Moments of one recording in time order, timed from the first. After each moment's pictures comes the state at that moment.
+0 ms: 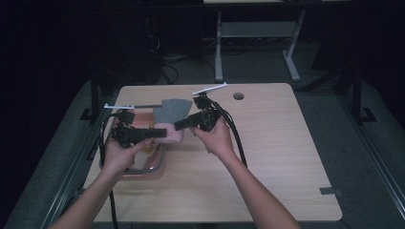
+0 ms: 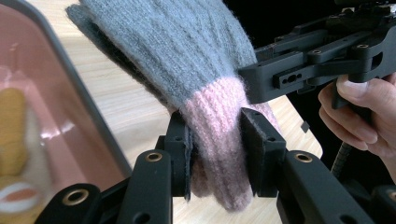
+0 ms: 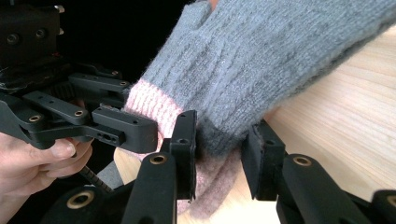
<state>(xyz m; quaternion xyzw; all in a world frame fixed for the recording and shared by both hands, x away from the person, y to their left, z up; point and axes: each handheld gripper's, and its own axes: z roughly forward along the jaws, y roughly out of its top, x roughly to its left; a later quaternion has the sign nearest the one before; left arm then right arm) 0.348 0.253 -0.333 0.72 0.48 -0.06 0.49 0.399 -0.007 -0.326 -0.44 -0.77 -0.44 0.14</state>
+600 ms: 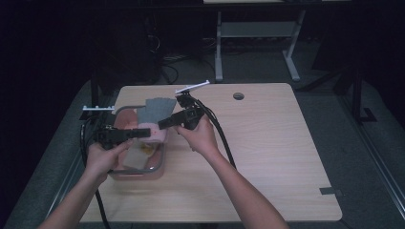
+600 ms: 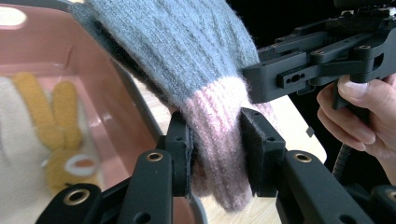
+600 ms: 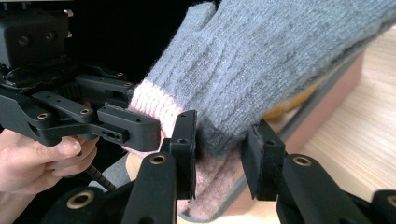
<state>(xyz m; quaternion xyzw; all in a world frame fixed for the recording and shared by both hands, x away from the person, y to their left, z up) 0.340 0.296 -0.330 0.71 0.50 -0.04 0.50 0.403 0.035 -0.322 -0.42 -0.78 -0.44 0.15</state>
